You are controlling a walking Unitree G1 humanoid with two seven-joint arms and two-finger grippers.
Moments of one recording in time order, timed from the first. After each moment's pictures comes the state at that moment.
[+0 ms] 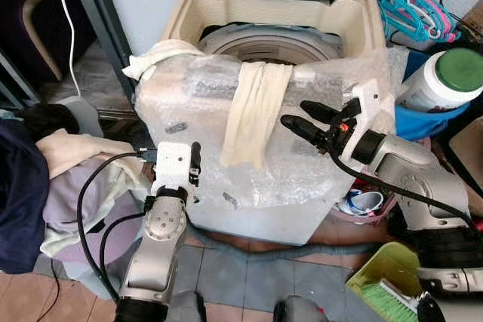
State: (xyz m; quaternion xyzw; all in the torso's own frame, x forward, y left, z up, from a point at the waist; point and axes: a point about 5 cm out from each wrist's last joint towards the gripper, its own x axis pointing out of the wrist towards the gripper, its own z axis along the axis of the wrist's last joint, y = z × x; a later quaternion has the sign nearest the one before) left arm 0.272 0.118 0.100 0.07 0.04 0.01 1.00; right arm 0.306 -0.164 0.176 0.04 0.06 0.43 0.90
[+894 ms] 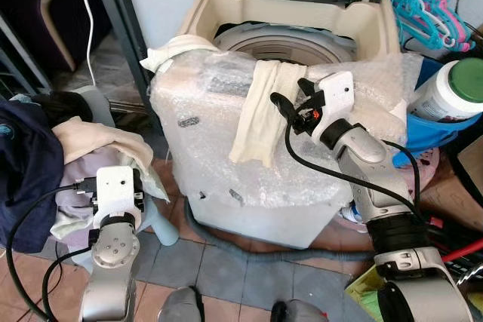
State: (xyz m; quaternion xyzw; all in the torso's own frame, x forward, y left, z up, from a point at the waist) left arm 0.240 0.183 0.088 0.09 0.11 0.14 0.98; right arm 0.354 -0.130 0.173 -0.08 -0.05 0.24 0.97
